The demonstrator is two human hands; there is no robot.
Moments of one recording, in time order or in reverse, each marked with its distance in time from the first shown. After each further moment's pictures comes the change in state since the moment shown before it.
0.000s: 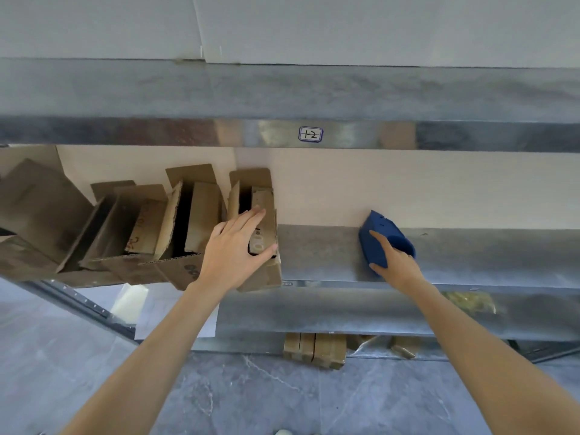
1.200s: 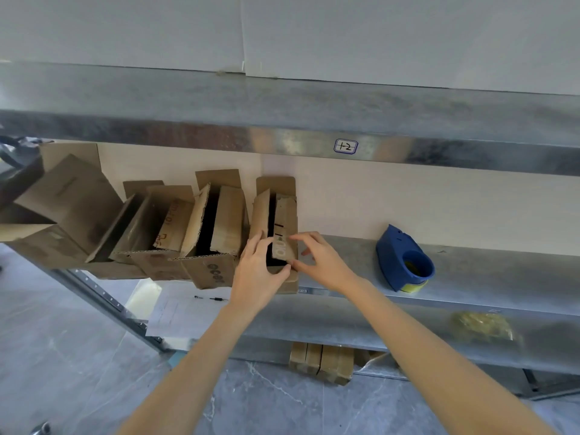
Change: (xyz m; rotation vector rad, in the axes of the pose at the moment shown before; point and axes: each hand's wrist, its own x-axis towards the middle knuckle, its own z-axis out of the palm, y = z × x) left_hand -0.033 0.002 0.030 -0.383 0.050 -0.315; right_hand -0.011 -0.193 0.006 0.390 -0.025 -0.524
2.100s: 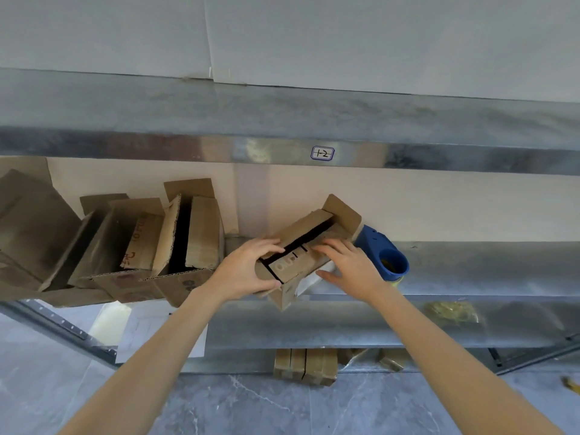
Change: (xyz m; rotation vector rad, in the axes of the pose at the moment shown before) left_hand 0.050 -0.004 -0.018 0.022 -0.433 0.351; right_hand -0.044 0.051 -0.049 -0.529 0.078 0.018
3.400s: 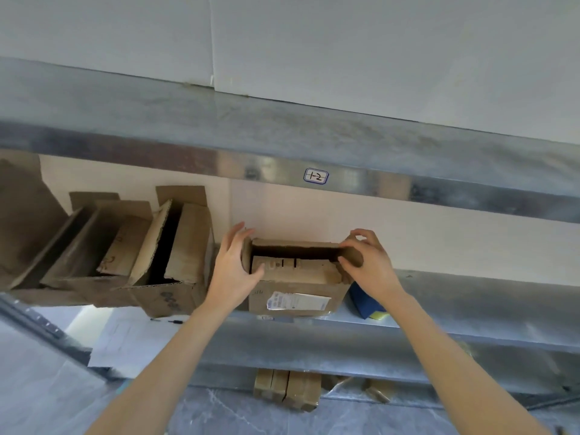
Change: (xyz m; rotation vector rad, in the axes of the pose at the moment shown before) left_hand 0.027 0.013 0.024 -0.133 0.574 -0.126; right_hand 0.021 0.042 -0.054 0.231 0.155 0.226
